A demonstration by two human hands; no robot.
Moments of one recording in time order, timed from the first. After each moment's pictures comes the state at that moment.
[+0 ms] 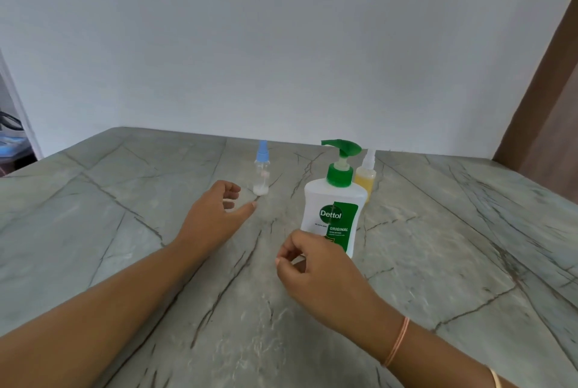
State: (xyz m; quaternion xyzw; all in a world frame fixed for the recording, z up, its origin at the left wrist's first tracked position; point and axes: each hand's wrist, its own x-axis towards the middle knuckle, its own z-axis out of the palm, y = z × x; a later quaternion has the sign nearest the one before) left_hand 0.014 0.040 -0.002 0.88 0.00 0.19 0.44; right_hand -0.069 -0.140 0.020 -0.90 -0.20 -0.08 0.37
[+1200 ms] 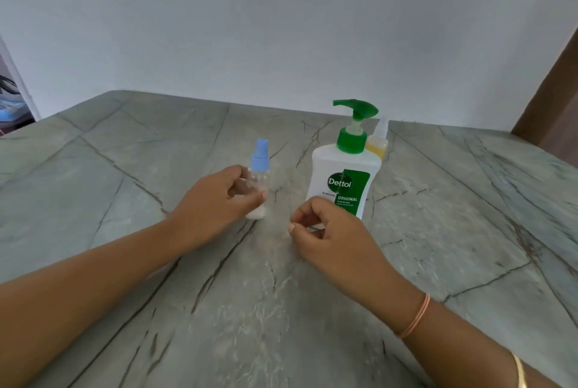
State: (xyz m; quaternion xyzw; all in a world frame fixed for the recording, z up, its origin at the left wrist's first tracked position) left_hand -0.017 0.041 0.001 0.91 -0.07 0.12 0.38; right_hand -0.064 -0.147 0.015 -0.88 -0.16 -0.05 0.44
